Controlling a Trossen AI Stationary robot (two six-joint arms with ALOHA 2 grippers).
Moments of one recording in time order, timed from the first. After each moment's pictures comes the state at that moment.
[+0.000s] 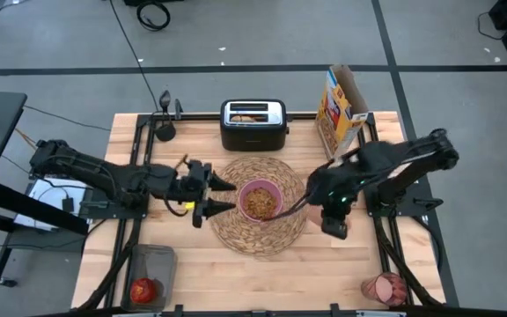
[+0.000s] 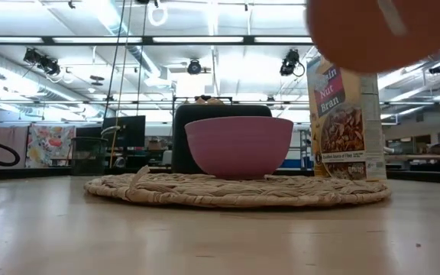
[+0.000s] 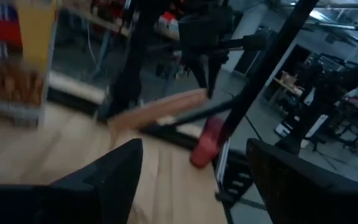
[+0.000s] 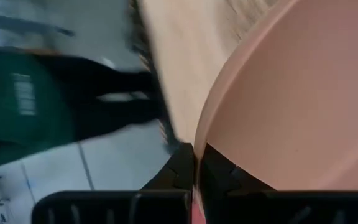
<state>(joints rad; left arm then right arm) -0.26 1.11 0.85 0.23 -0.19 -0.44 0.32 1.47 1.71 -1.34 -0.38 0.73</state>
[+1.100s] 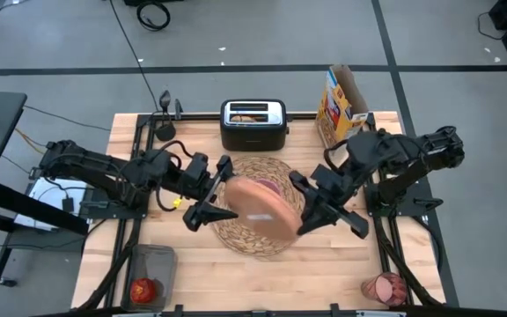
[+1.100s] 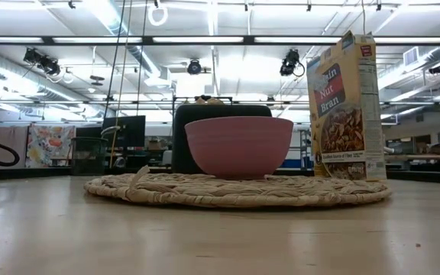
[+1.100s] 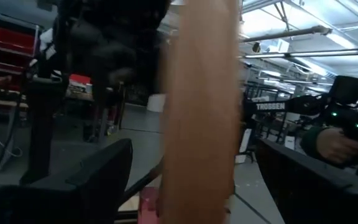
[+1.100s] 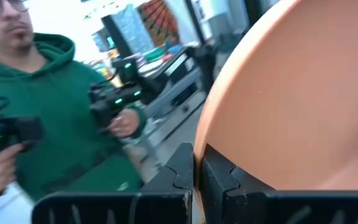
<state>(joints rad) -0.21 1.27 1.09 0.48 0.14 -0.27 0.33 1.42 1.73 -0.39 -0.43 0.33</state>
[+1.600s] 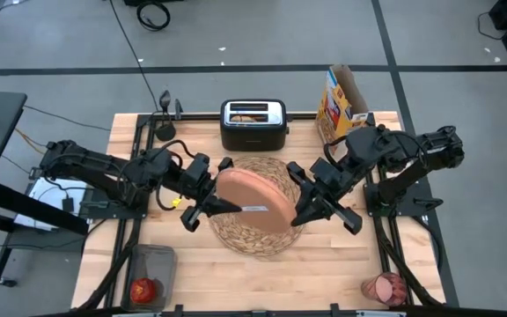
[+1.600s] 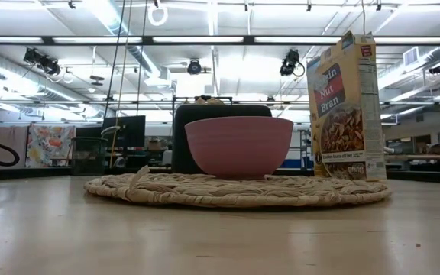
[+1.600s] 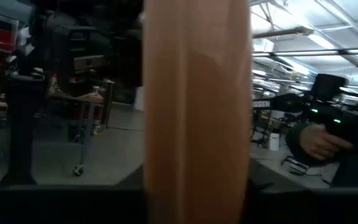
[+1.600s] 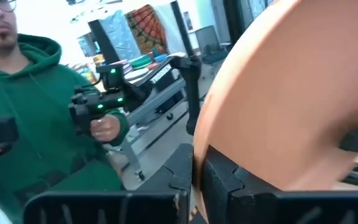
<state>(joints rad) -0.21 1.28 1.09 0.50 0.21 -0.29 0.31 1.42 1.73 -0.37 -0.38 0.28</state>
